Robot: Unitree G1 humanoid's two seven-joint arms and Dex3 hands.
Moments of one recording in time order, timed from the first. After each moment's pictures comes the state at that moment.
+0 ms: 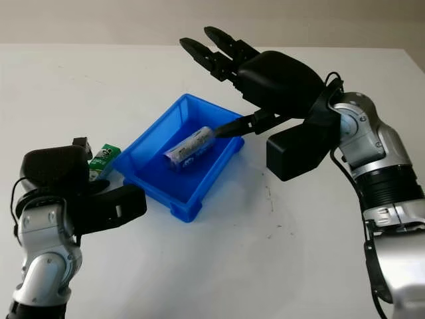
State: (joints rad) left arm -0.21 0.23 -0.07 -0.29 1.74 0.52 -0.67; right arm -0.89 -0.70 0.23 0.49 -0.46 -0.67 0.35
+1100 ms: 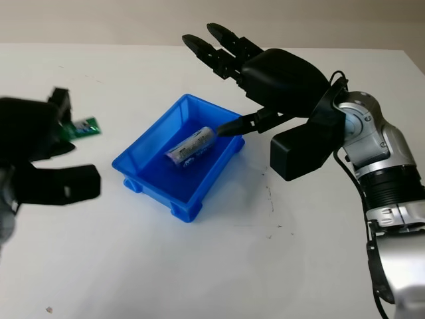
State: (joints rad) left arm -0.38 0.74 0.03 -0.12 1.24 0.26 -0.35; right arm -0.89 -0.71 0.21 0.49 -0.46 -0.68 0.35
